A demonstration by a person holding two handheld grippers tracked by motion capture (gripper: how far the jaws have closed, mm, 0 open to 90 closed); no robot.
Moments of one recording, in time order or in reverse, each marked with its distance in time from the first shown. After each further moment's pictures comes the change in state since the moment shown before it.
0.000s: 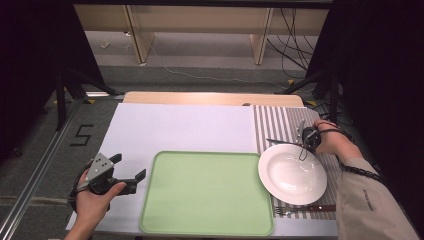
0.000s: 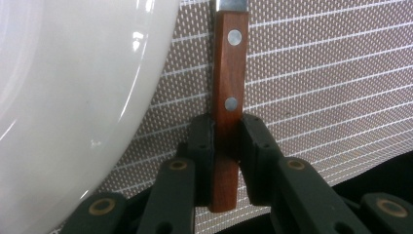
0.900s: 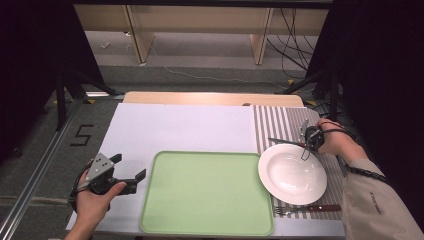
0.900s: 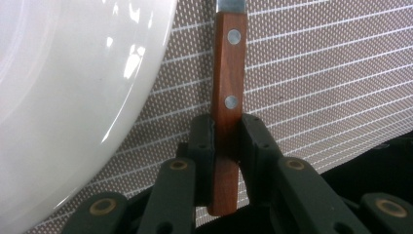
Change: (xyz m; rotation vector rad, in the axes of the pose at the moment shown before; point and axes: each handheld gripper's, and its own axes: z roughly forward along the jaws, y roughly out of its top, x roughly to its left) left arm 0.000 0.000 0.001 0.003 -0.001 -0.001; right arm 0.003 -0.007 -0.011 -0.008 -0.021 0.040
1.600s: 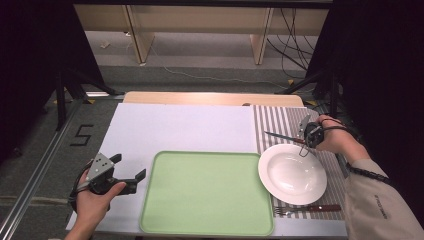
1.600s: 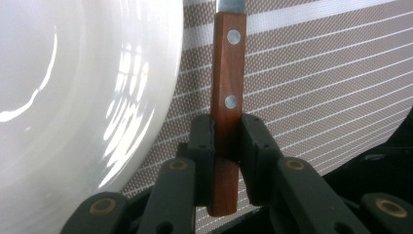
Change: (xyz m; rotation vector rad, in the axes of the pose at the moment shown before) left arm 0.000 0.000 0.000 0.001 0.003 0.000; right arm 0.001 0.007 -0.023 -0.101 -0.017 0.047
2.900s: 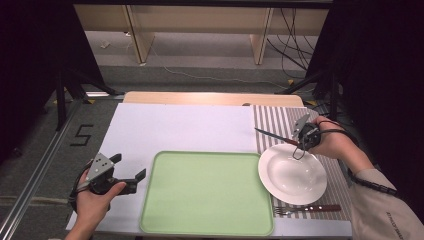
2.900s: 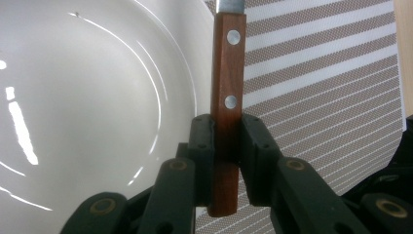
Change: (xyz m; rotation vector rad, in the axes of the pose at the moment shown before) left arm -0.001 0.000 0.000 -0.005 0.004 -0.001; right arm 0.032 0.023 -0.043 -0.131 0.012 0.049
